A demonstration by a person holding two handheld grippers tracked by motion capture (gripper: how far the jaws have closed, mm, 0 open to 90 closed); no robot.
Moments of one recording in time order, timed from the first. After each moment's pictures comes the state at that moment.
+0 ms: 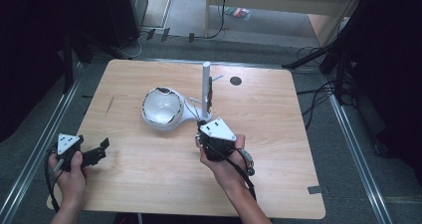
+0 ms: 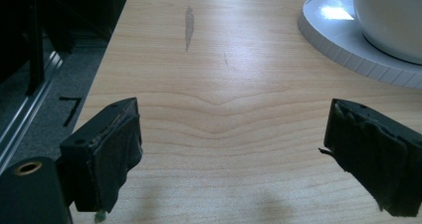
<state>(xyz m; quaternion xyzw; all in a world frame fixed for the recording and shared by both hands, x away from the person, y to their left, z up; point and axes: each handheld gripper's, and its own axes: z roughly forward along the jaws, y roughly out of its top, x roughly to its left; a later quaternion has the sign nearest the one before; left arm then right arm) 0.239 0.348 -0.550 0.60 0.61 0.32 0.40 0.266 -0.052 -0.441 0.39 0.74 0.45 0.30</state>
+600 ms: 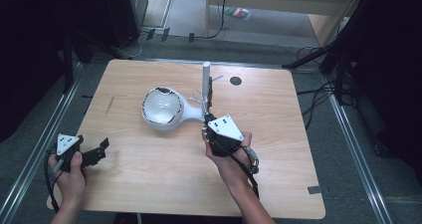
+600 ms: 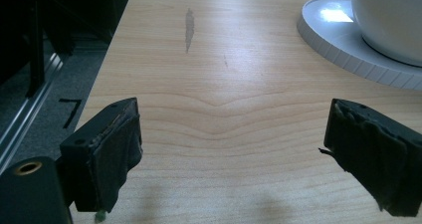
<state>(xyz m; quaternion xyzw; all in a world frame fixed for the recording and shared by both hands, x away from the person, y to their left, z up) 0.238 0.348 -0.551 0.60 0.61 0.32 0.40 0.275 -0.064 -0.440 0.40 0.71 0.47 0.34</state>
